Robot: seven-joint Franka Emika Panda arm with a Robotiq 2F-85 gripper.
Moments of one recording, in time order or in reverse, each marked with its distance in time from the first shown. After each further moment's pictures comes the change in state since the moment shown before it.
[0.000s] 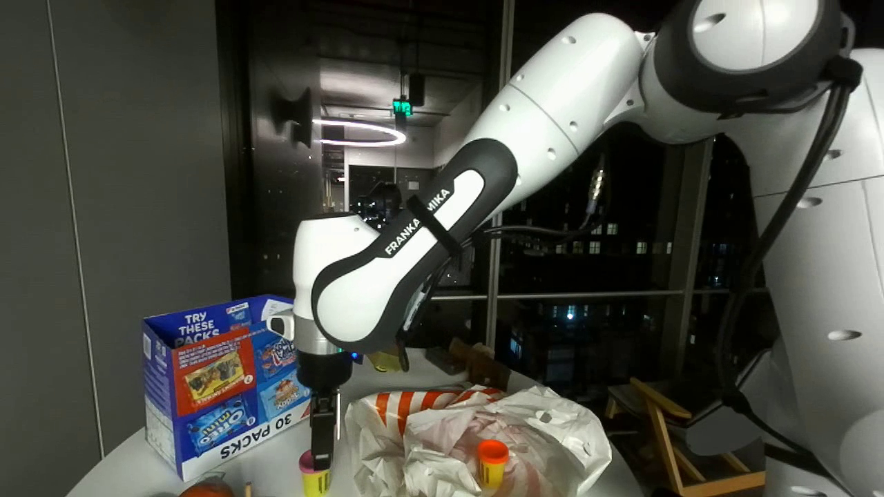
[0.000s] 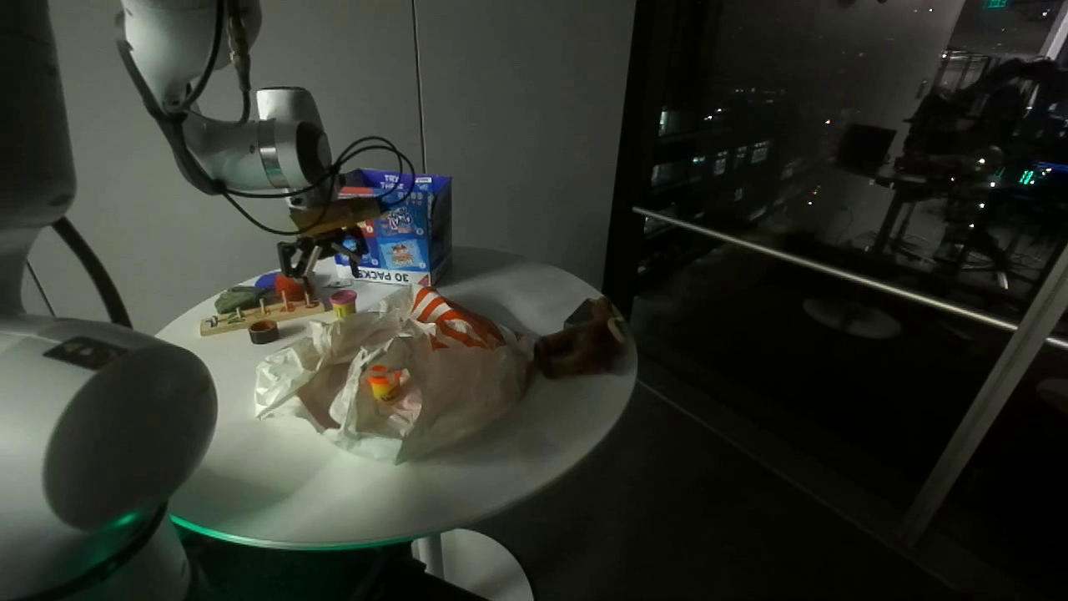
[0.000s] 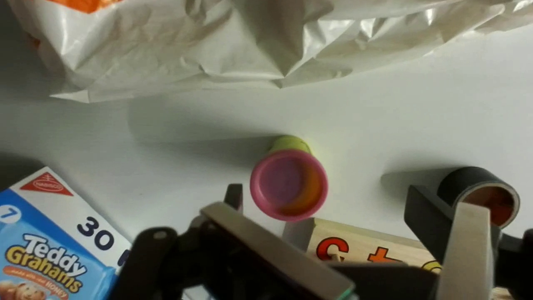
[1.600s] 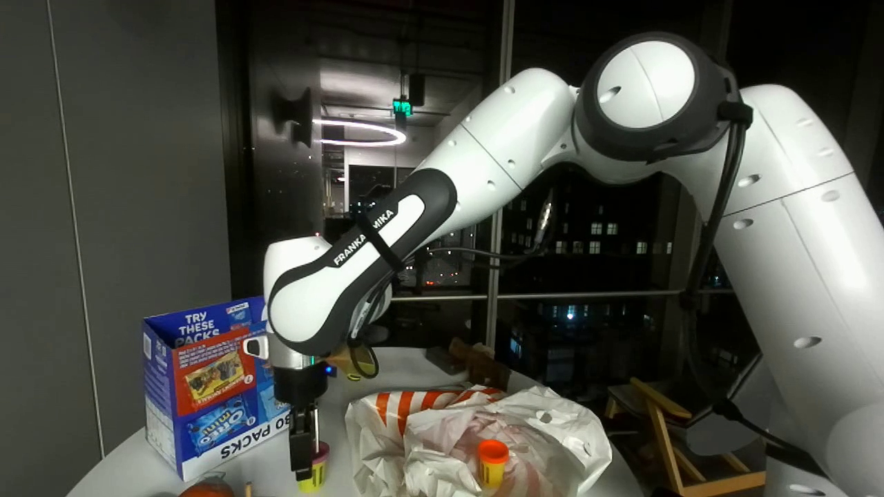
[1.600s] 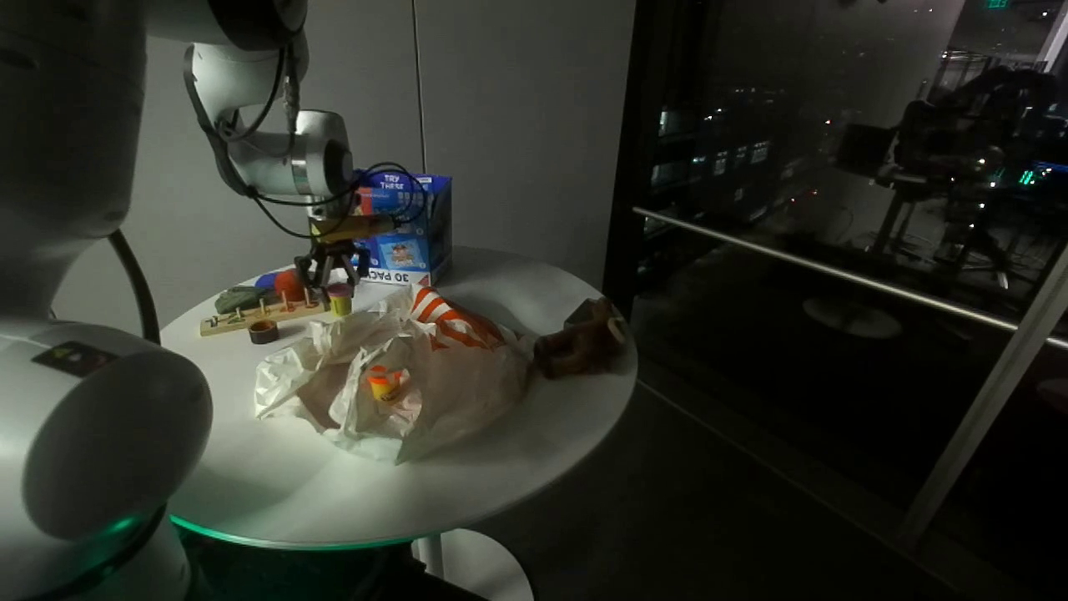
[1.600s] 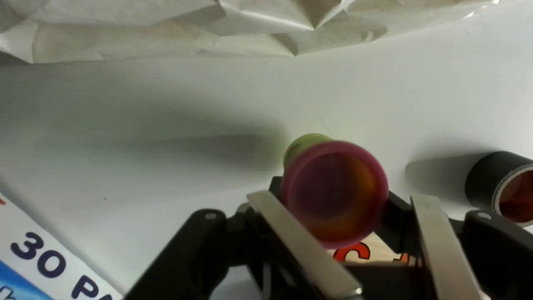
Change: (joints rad) arm -0.054 0.218 0.057 0.246 0.034 -0.171 -0.076
